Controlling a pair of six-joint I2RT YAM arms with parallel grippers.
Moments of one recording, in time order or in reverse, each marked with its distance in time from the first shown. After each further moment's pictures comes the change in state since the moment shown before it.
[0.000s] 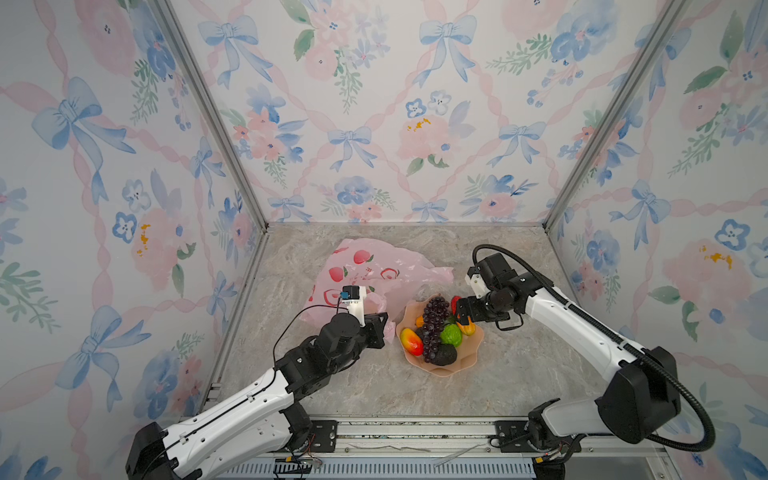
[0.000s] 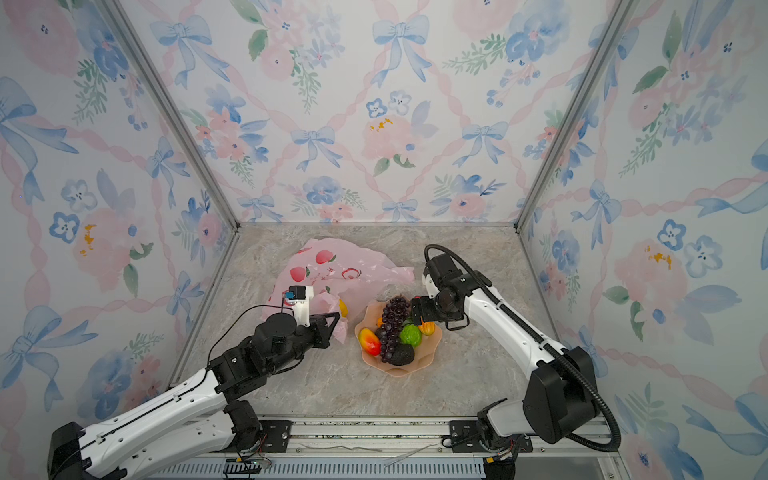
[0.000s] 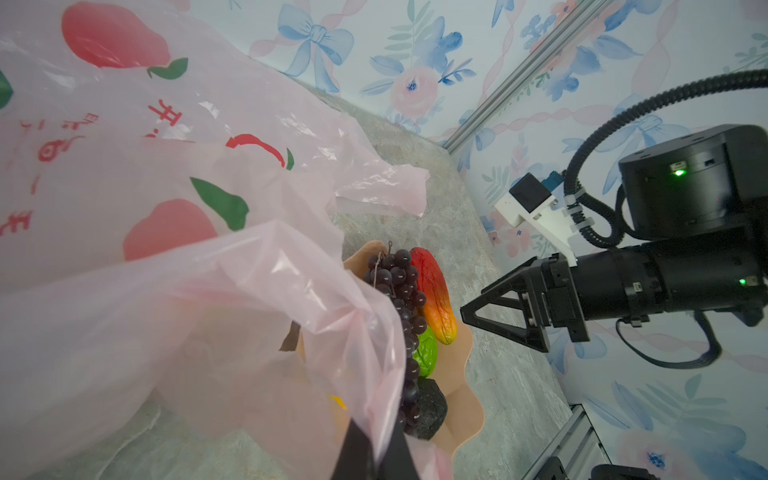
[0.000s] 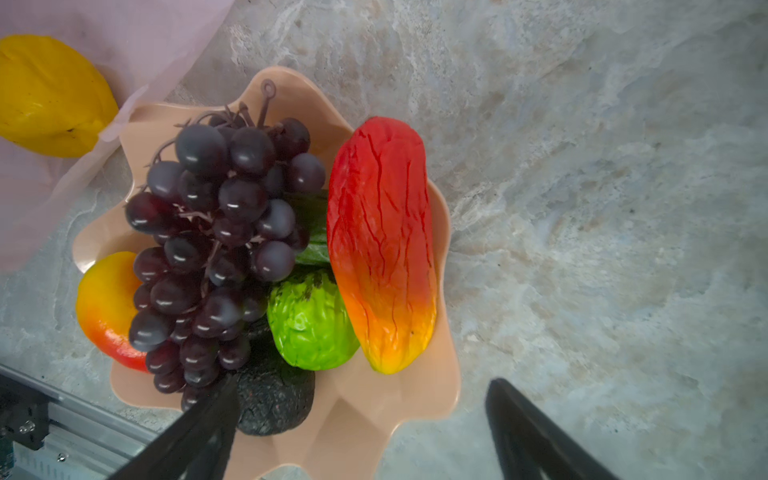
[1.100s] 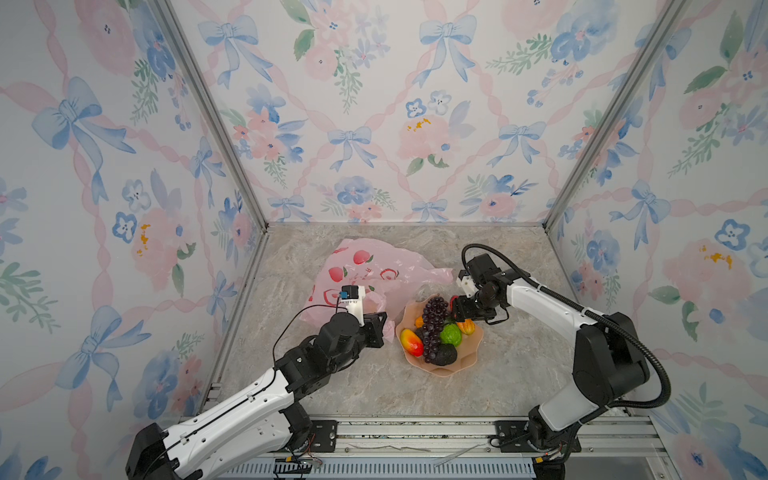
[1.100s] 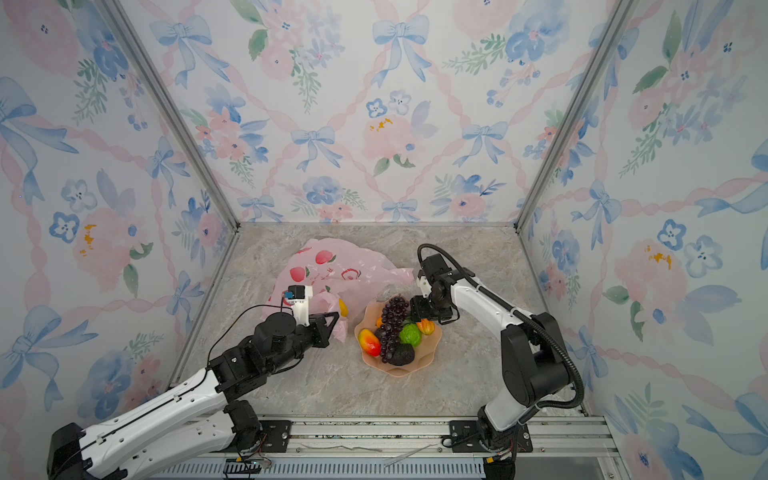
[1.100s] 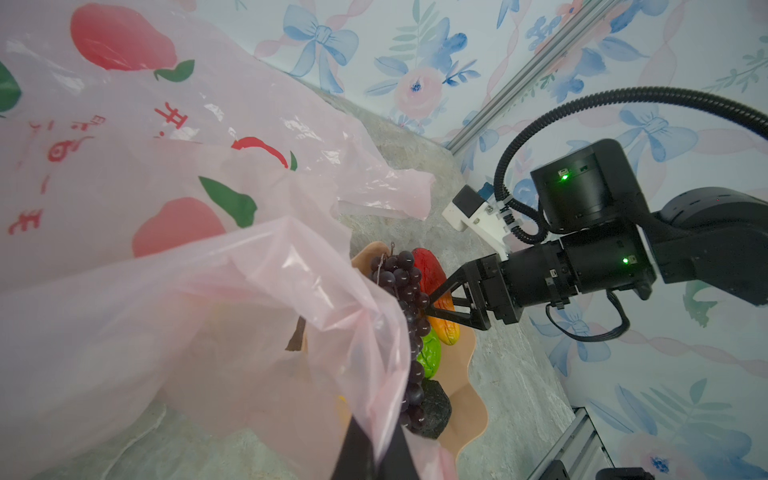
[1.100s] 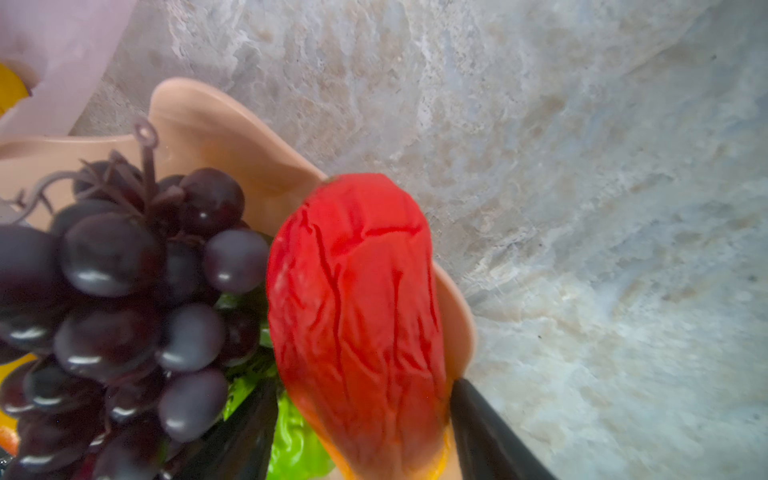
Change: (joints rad) left arm 0.014 0.000 -0.005 0.000 0.007 0.000; right arm -0.038 0.180 -0.003 0.114 -0.063 -0.029
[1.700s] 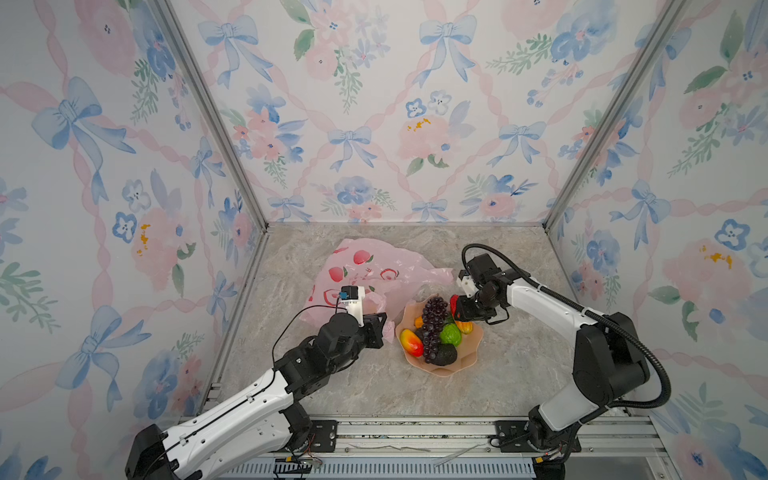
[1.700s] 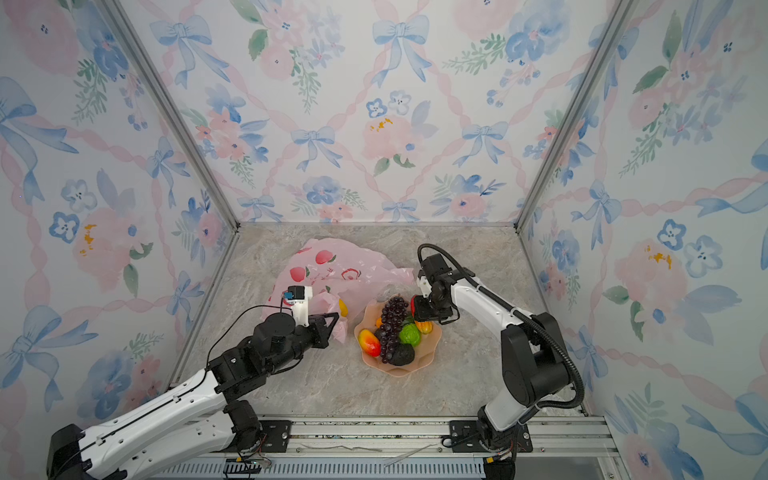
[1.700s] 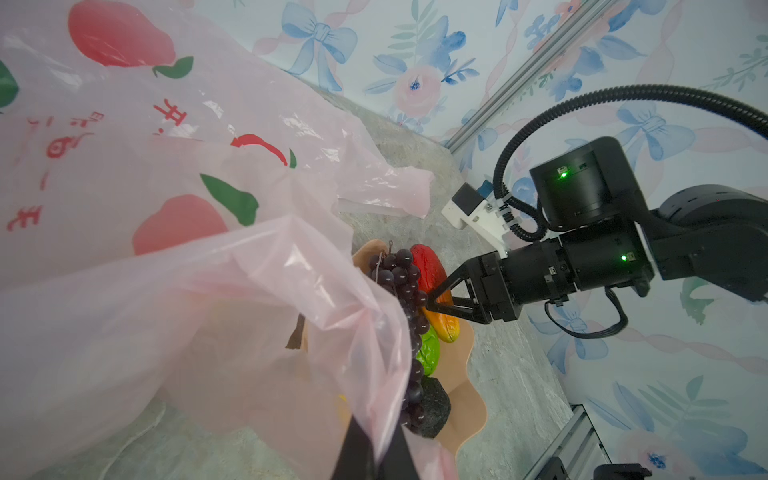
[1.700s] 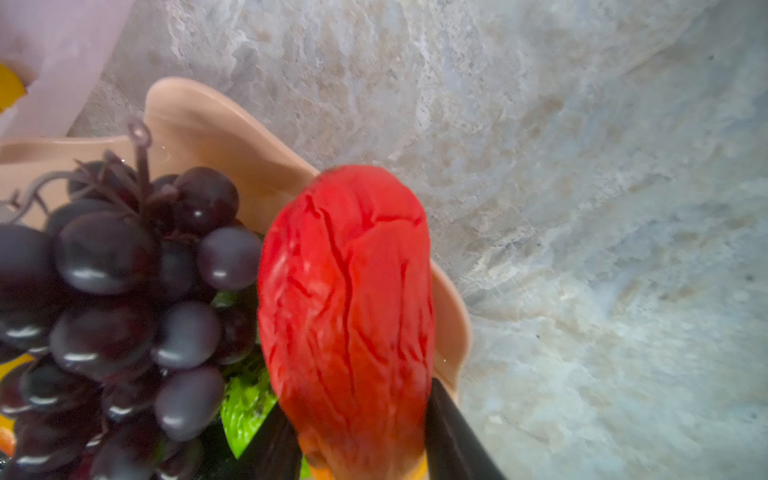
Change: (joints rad) left arm 0.002 -0.008 -0.006 0.000 0.007 0.000; right arm -0.001 -0.002 0.000 -0.001 0.001 -0.001
